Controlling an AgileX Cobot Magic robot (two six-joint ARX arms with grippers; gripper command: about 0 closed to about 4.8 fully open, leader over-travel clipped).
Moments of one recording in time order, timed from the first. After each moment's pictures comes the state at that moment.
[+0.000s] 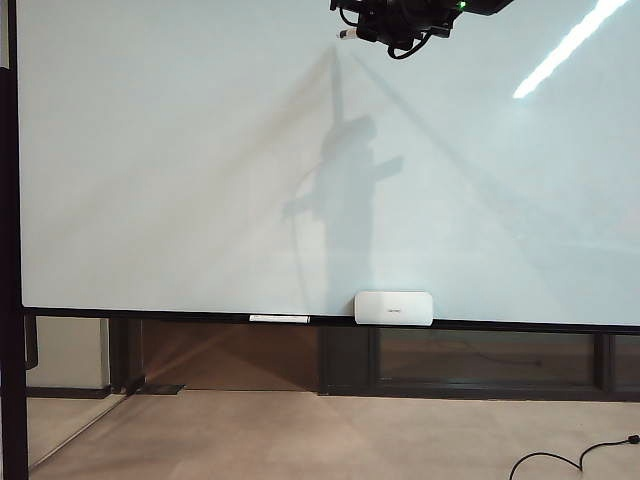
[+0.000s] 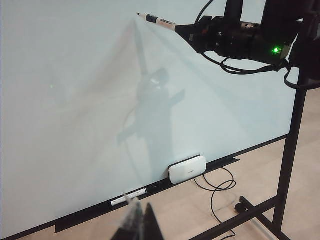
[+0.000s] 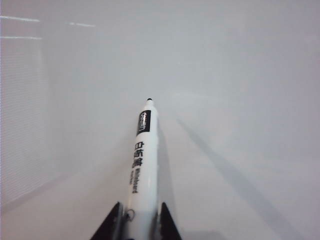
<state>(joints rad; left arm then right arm) -0.19 0.72 0.76 0.02 0.34 0.15 0.36 2.22 2.20 0.29 -0.02 0.10</state>
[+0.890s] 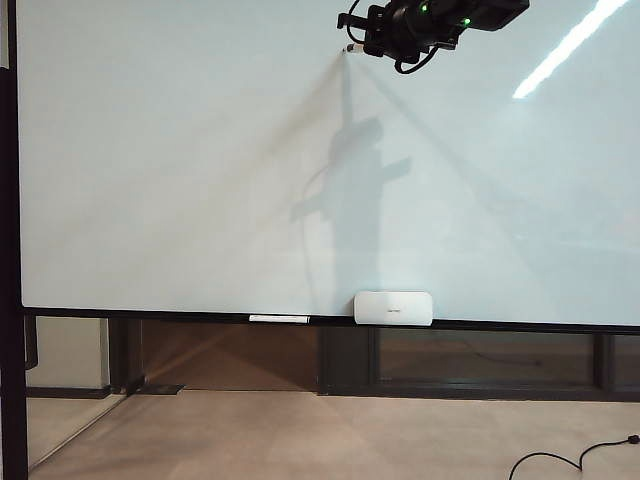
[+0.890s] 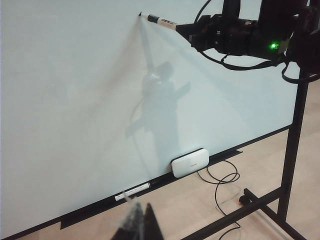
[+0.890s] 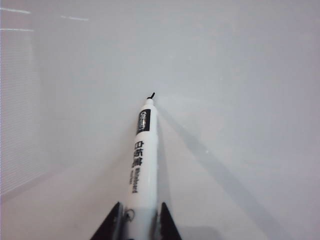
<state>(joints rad) -0.19 0.72 0.76 0.00 0.34 0.18 0.34 2.25 2.21 0.30 -0.02 0.08</state>
